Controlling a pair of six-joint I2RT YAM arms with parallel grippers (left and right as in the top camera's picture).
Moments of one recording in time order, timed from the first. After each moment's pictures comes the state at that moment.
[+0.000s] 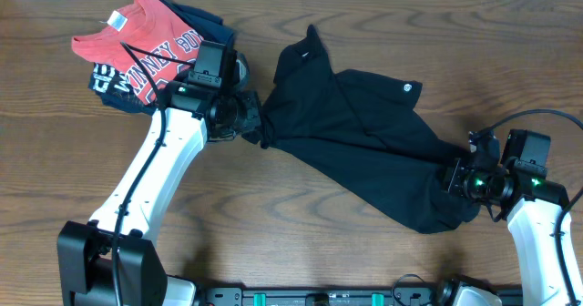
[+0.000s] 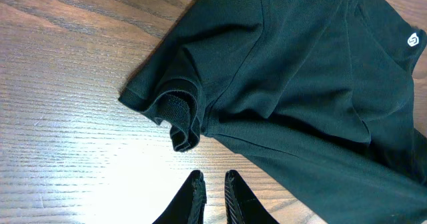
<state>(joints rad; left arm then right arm) -0.25 1.59 1.26 -0.83 0.25 -0.48 -0.30 1.18 0.67 -0.71 -0.45 0.10</state>
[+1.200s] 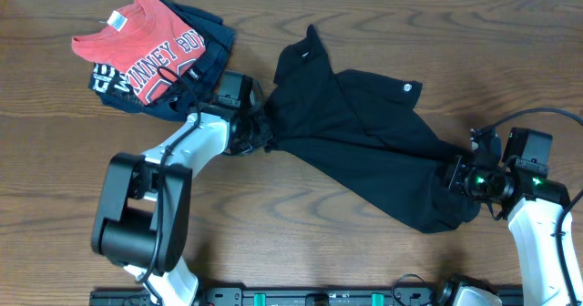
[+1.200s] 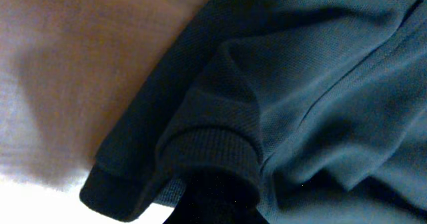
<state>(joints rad) -0.26 1.83 1.04 -0.45 0.32 -0.64 -0.30 1.18 0.68 -0.70 -0.46 0.11</state>
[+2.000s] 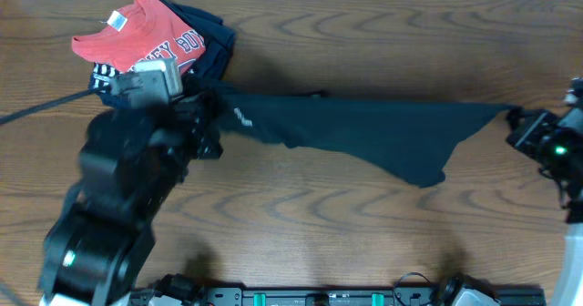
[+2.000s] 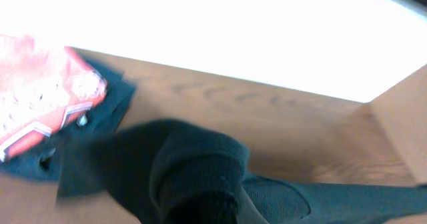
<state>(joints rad) -0.33 0.90 1.29 -0.75 0.01 -0.43 -0.47 1.06 1.26 -0.98 -0.48 0.26</state>
